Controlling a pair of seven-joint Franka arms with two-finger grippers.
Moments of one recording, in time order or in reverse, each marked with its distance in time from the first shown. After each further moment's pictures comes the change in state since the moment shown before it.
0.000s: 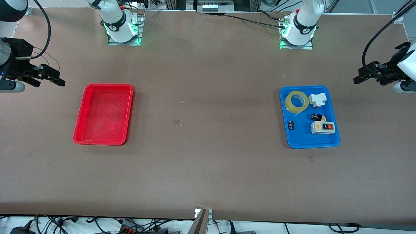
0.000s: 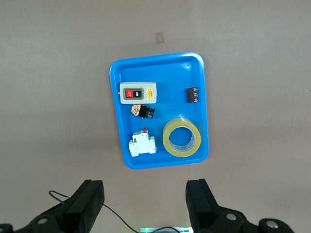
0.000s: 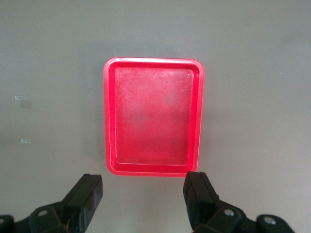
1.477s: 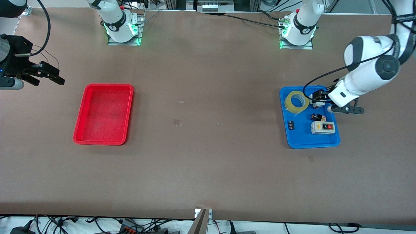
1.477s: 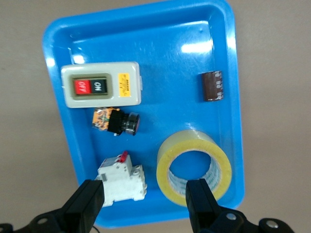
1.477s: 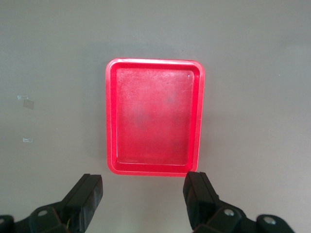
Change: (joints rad) left arm -0.004 0.008 -0.033 -0.736 0.000 0.766 0.000; right arm 0.001 -0.014 0.004 0.000 0.000 -0.005 -0.001
